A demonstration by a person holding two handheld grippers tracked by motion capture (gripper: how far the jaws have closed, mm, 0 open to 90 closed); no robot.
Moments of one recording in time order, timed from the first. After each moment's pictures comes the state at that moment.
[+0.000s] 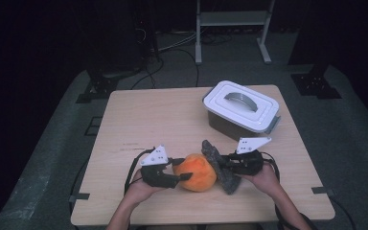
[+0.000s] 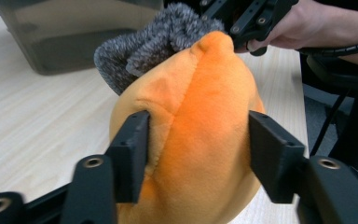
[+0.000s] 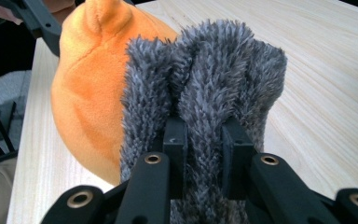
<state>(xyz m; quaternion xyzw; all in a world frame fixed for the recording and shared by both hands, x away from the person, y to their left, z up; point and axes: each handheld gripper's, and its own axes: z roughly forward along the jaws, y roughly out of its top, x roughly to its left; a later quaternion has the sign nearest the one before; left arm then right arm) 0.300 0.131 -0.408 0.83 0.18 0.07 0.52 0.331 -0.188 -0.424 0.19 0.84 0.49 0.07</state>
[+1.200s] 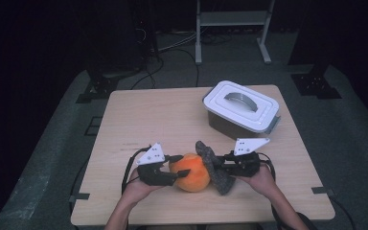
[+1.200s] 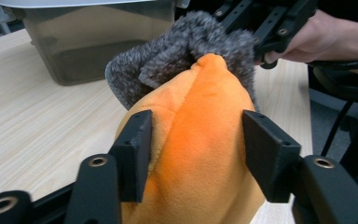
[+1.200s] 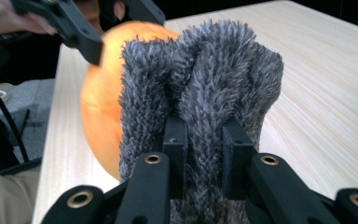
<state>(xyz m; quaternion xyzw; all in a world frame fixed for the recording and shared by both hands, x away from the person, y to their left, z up) 0.298 0.135 -0.398 0.82 0.19 0.08 0.53 0.323 -0.176 -0.416 0.17 0.84 0.52 0.06</state>
